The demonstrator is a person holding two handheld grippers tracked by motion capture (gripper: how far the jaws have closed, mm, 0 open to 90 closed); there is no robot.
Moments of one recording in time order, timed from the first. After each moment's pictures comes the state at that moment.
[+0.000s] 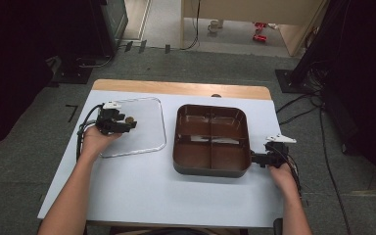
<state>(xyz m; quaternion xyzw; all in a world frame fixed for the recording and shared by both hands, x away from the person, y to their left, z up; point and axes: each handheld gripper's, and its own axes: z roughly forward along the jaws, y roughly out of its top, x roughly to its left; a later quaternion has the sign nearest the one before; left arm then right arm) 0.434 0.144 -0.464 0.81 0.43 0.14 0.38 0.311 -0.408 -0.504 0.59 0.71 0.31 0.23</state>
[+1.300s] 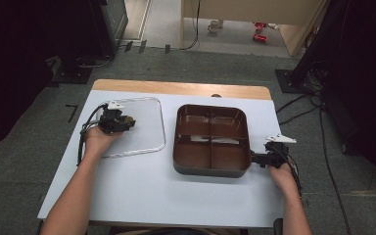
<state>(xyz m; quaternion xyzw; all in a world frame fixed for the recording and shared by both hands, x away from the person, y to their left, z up) 0.438 0.138 -0.468 0.82 0.42 0.16 0.35 0.311 -0.408 -0.504 0.59 0.71 0.31 0.23</state>
